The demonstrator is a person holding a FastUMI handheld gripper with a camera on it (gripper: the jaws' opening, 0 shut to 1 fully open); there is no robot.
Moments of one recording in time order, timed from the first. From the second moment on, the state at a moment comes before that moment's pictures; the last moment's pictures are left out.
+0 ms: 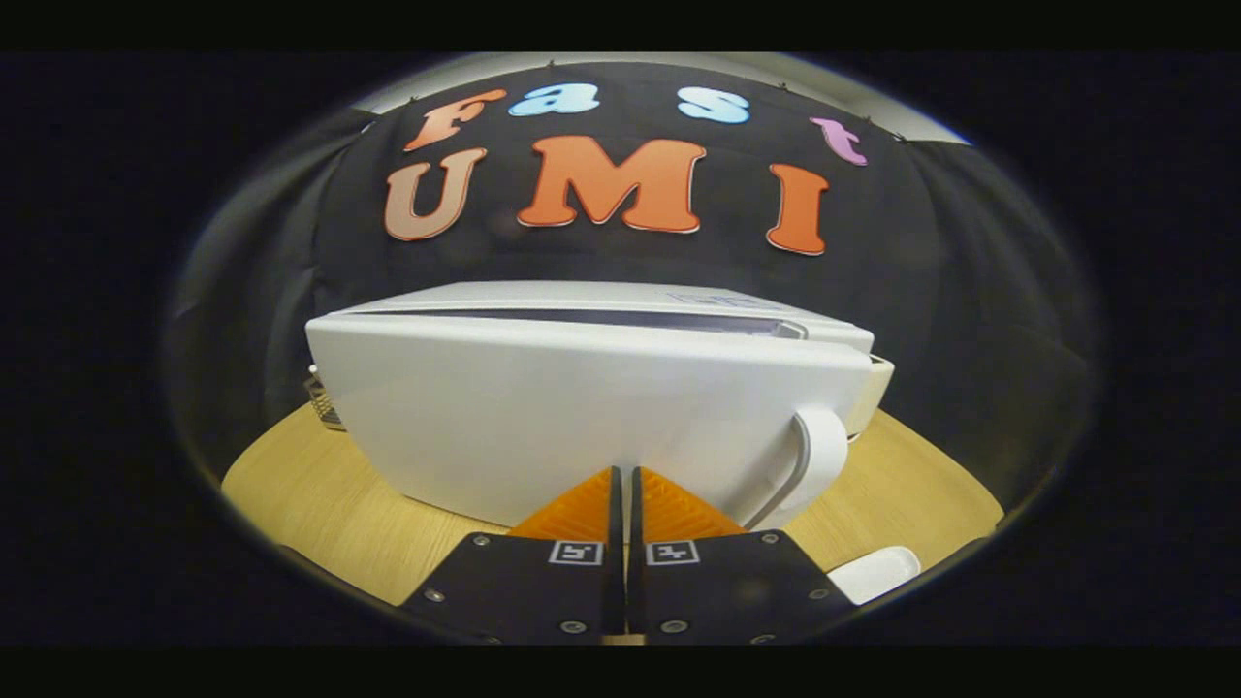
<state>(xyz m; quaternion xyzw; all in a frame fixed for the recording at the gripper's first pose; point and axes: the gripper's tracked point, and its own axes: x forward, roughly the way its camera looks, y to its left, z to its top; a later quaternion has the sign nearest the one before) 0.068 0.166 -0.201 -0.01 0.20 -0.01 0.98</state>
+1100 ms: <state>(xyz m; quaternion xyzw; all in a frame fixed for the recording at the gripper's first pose) 0.049 0.124 -0.118 0.07 0.13 0.10 0.98</state>
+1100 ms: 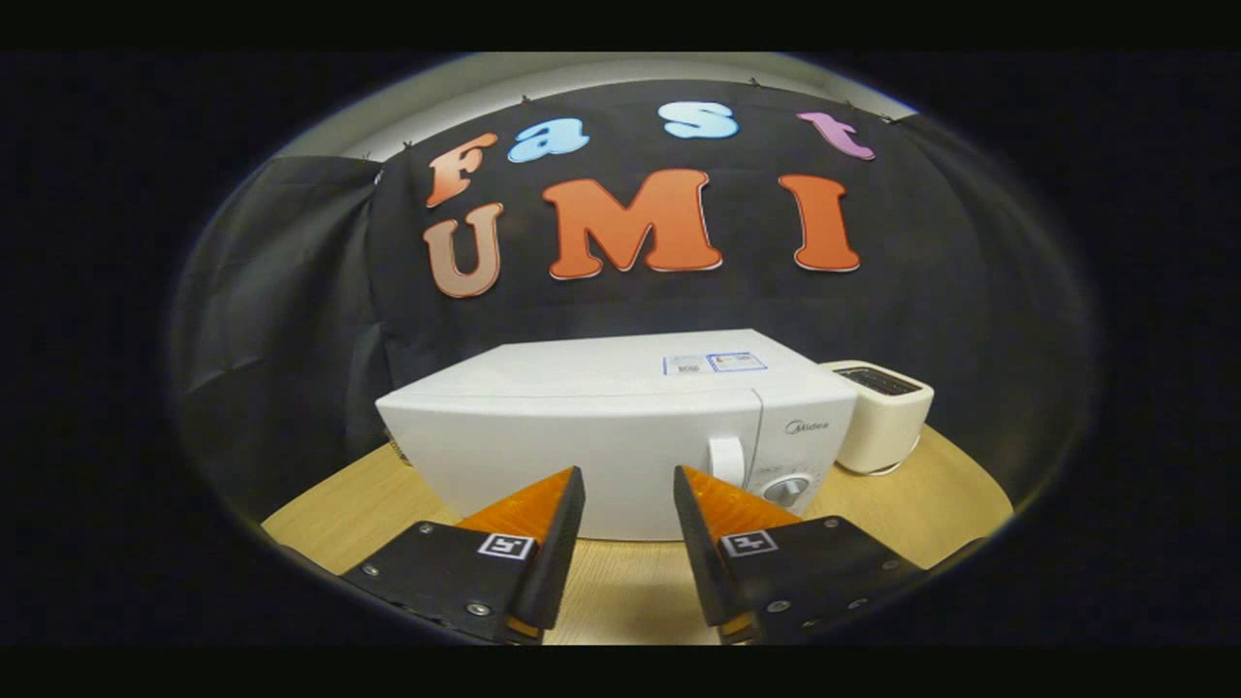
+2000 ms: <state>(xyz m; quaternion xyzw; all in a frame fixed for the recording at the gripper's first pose) -0.032 -0.006 0.032 0.06 0.03 0.02 1.00</state>
